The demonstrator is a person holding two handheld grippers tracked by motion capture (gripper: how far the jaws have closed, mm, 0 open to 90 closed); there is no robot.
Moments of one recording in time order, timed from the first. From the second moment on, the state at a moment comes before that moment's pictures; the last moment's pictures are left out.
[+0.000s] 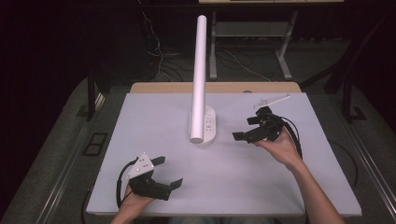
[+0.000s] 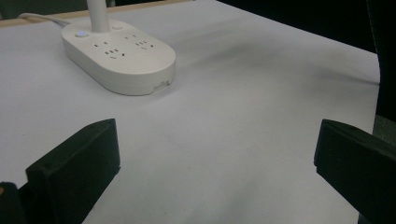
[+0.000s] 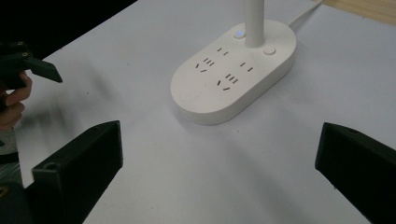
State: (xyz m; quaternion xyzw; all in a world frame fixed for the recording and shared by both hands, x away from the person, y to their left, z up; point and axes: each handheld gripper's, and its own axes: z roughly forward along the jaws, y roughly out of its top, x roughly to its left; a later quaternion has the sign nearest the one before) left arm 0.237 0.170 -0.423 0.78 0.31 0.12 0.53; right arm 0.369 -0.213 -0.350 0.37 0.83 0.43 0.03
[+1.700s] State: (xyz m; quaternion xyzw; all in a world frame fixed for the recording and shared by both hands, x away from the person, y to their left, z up) left arm 0.237 0.169 -0.423 0.78 0.31 0.12 0.54; right arm 0.459 -0.175 -0.348 0.42 0.79 0.45 0.02
